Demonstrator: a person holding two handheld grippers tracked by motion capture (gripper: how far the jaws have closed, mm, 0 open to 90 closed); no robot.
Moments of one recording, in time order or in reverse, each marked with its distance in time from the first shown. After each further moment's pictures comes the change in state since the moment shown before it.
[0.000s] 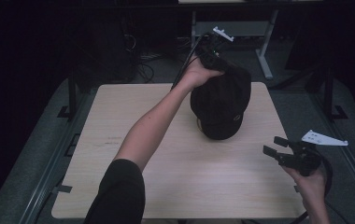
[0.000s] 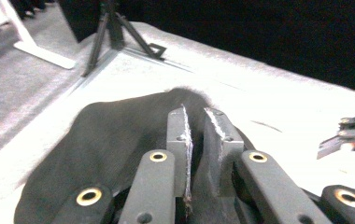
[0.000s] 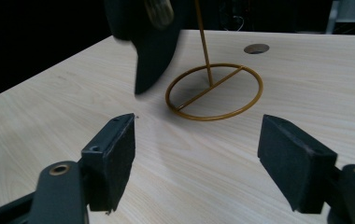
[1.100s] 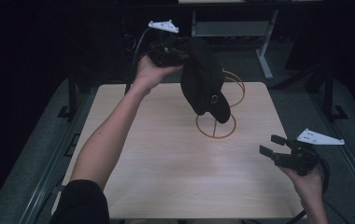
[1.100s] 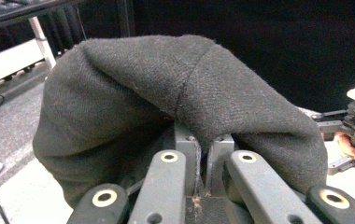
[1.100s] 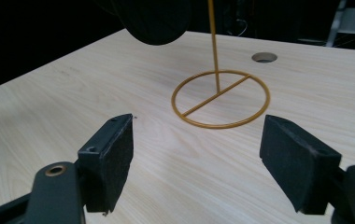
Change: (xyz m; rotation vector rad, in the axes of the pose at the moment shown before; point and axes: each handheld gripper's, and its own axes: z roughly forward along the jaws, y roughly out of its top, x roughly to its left) left arm 0.010 -0.043 -0.129 -0.174 0.038 -0.002; right arm 0.016 0.010 0.003 0.002 -0.005 -0.061
